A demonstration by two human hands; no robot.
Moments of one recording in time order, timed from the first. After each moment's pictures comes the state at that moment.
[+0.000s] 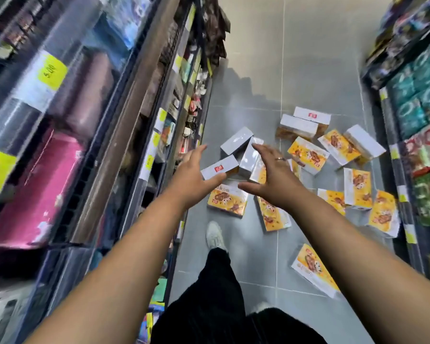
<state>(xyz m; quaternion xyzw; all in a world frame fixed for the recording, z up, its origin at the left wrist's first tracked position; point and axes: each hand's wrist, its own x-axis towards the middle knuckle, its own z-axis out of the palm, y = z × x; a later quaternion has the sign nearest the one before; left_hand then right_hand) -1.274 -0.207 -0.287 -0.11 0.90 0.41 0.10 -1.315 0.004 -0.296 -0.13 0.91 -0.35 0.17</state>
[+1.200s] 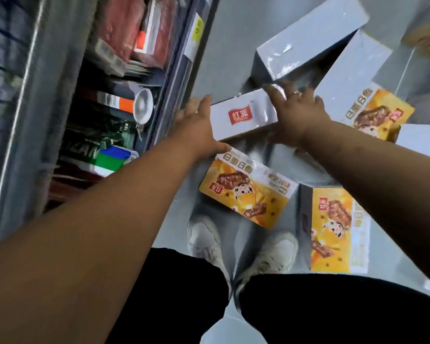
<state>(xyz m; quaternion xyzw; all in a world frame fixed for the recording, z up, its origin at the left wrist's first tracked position) -1.525 -0.294 -0.887 -0.20 0.91 0.20 0.30 -1.625 -0.103 -0.908 -0.27 0.92 0.02 0.28</state>
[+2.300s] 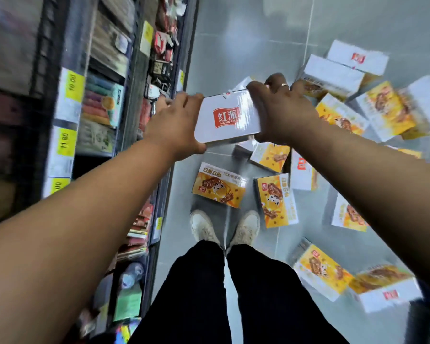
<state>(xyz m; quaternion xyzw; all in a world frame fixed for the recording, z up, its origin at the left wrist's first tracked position) -1.561 -0.240 -0.543 -0.02 0.98 0.07 0.21 -1.627 -0.021 -0.550 -0.23 0.95 -0.06 0.19</state>
